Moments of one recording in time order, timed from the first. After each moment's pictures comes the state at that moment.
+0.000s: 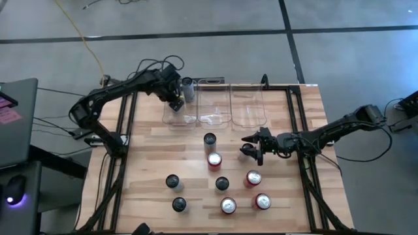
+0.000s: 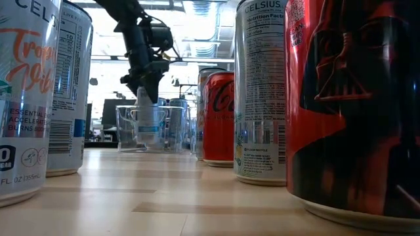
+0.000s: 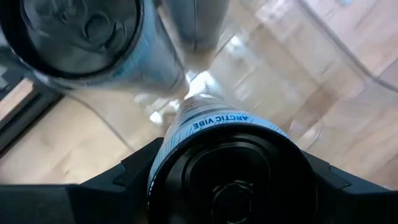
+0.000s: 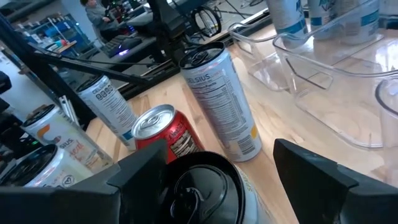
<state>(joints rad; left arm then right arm) 0.68 1.56 1.31 -0.91 -0.06 -0.11 0.22 1.03 0.24 0.51 0.36 0.52</state>
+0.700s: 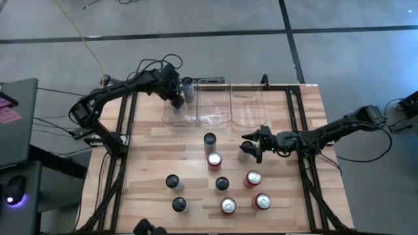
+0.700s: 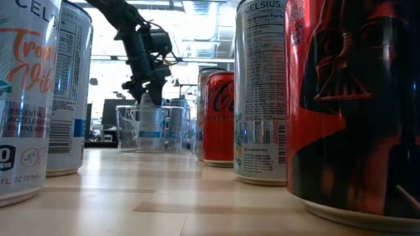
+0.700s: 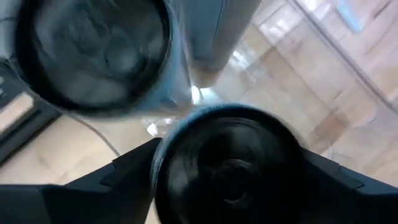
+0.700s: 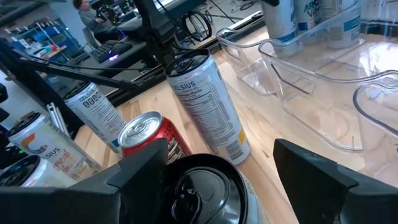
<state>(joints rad) 0.71 1.57 1.26 -0.79 -0.06 -0.12 0.19 1.03 0.24 0.51 0.37 0.52</state>
